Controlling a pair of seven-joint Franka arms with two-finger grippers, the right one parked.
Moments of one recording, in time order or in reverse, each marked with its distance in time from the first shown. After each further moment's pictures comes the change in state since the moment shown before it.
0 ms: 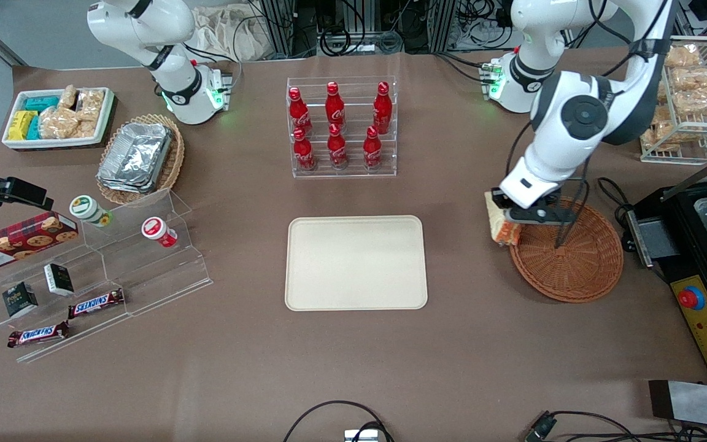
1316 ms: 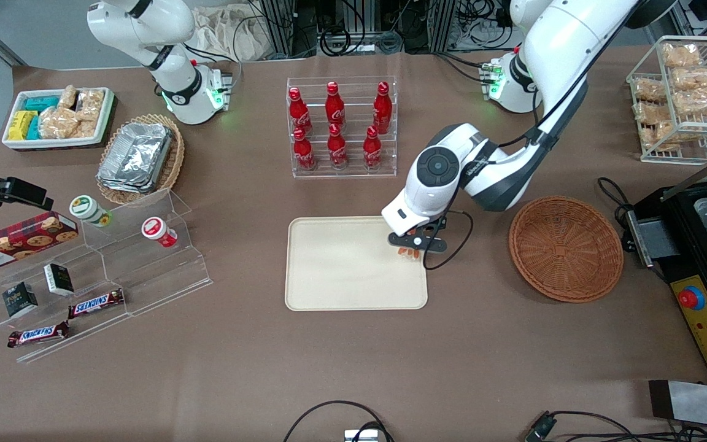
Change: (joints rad) arm -0.181 0.560 -0.145 0.431 0.308 -0.032 -0.391
